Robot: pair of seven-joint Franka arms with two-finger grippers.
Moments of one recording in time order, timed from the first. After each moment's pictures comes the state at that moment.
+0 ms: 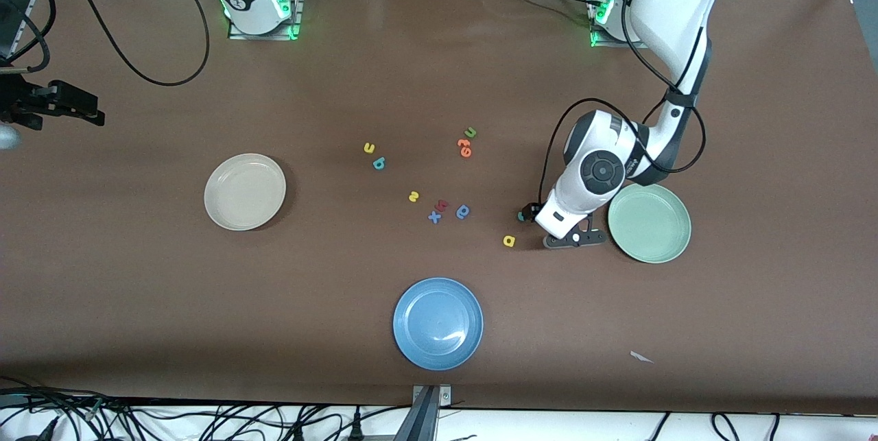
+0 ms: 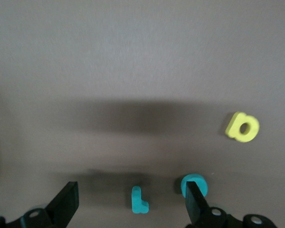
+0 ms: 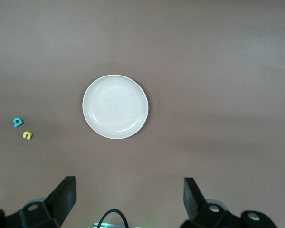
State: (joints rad) left arm -0.41 0.63 0.01 -1.80 -0.08 2.36 -0.45; right arm 0.05 0.14 -0.10 -1.42 0.00 1.45 -0.14
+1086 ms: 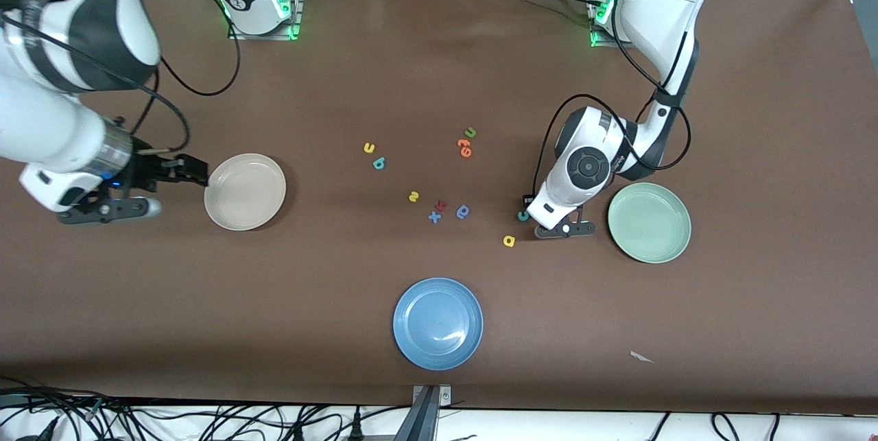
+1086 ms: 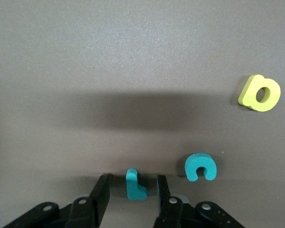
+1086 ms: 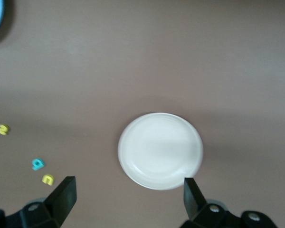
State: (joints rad) left arm -0.44 0.64 0.01 -1.83 -0.08 2.36 -0.45; right arm 0.11 0.29 0.07 -1.57 0.02 1.82 0.08
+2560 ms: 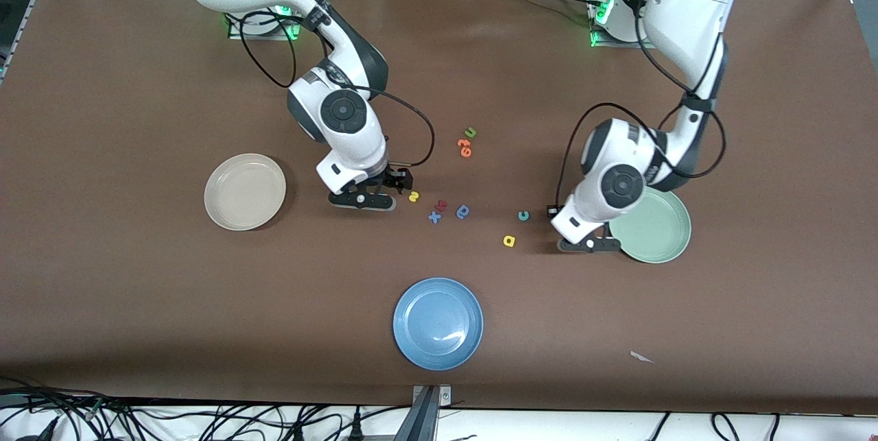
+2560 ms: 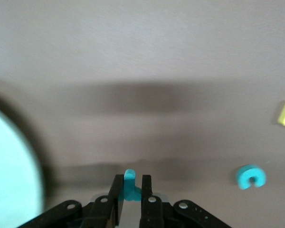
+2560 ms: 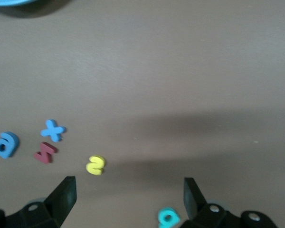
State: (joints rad) left arm -0.33 0.63 0.04 -1.72 -0.08 2.19 -0.17; right arm 0.33 0.64 0.35 -1.64 -0.27 2.27 0.90
